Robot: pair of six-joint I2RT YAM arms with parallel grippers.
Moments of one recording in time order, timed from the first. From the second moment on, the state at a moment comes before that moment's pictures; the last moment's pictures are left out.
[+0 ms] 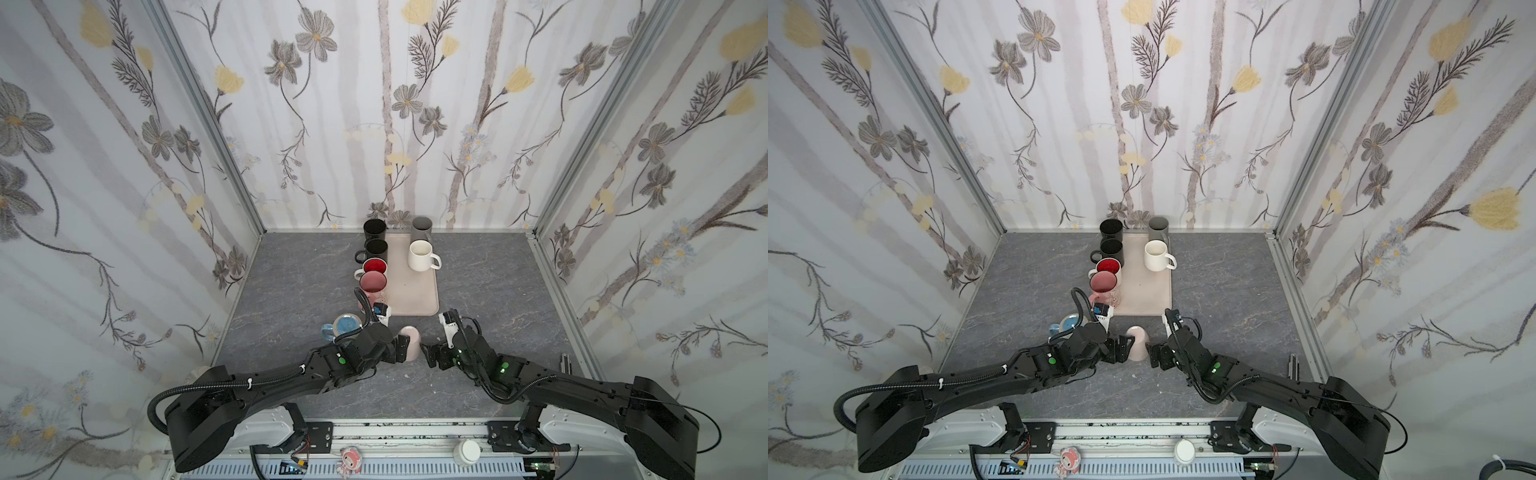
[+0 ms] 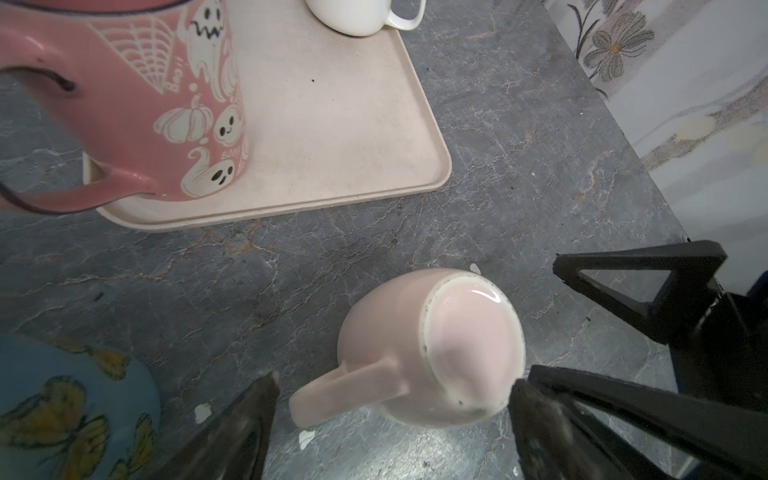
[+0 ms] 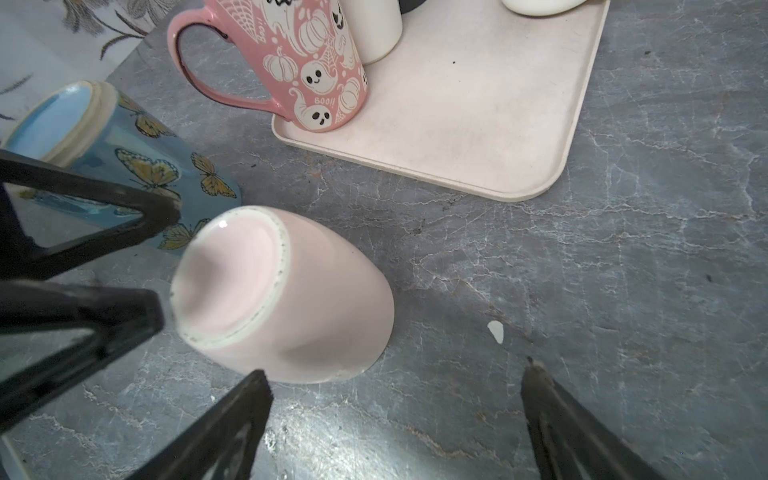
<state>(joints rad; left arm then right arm) -0.99 1.23 0.56 0.02 -0.23 -0.66 0.93 1.09 0.41 0.07 0.21 0.50</state>
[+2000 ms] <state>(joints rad) -1.16 1.27 0.51 0.01 -0.17 -0.52 0.72 0.92 0.45 -0.02 0.10 0.50</state>
